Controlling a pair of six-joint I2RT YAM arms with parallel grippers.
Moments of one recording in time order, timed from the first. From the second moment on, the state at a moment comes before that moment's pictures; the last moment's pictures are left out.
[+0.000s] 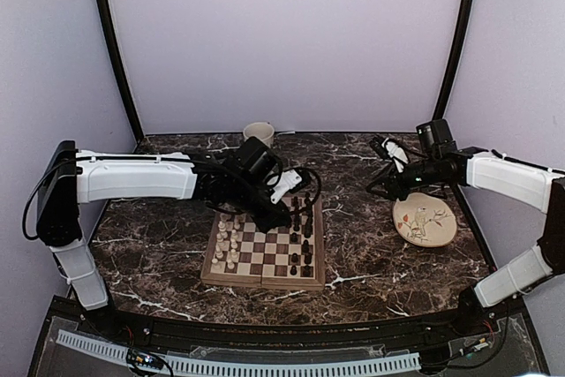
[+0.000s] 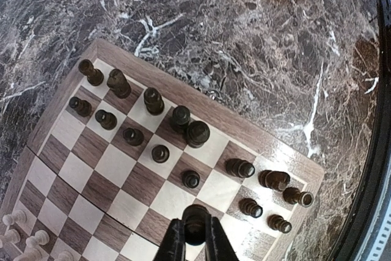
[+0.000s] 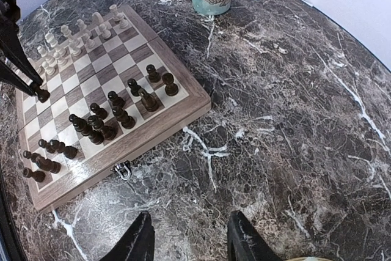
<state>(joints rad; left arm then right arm) -0.95 1.77 1.34 -0.48 0.12 0.03 0.31 1.38 0.92 -0.38 -0.55 -0.39</state>
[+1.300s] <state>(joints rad) -1.02 1.97 1.49 -0.62 0.13 0.20 0.31 1.37 0.92 -0.34 -0.58 -0.39</state>
